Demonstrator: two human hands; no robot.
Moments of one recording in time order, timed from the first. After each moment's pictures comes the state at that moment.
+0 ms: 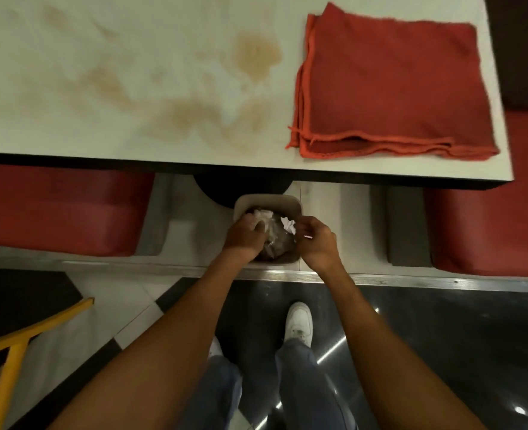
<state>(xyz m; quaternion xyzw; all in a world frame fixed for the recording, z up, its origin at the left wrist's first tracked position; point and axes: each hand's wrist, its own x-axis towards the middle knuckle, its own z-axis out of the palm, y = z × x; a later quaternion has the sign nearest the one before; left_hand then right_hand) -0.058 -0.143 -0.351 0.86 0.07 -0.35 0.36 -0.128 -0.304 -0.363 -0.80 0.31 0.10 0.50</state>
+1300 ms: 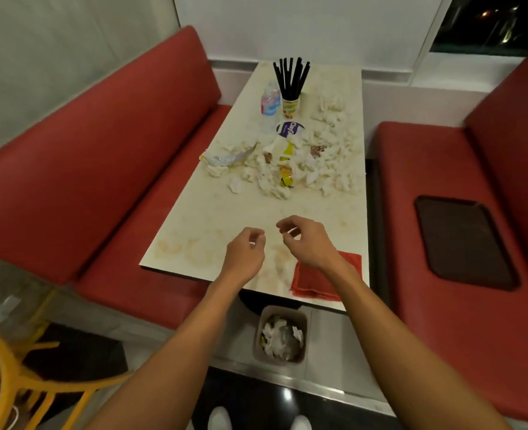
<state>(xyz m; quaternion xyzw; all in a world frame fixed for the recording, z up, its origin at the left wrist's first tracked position) -0.012 -0.120 0.066 0.87 0.05 -0.07 0.49 -0.002 -0.299 0.075 -0.90 -0.03 0.03 0.44</state>
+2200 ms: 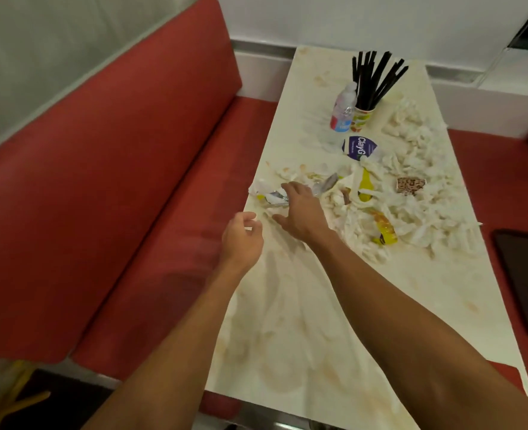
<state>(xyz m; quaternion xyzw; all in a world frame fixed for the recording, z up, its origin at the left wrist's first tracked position) 0.289 0.061 0.005 0.85 0.10 -0.02 0.52 0.349 -0.103 -0.004 -0.98 -0.03 0.01 0.19</state>
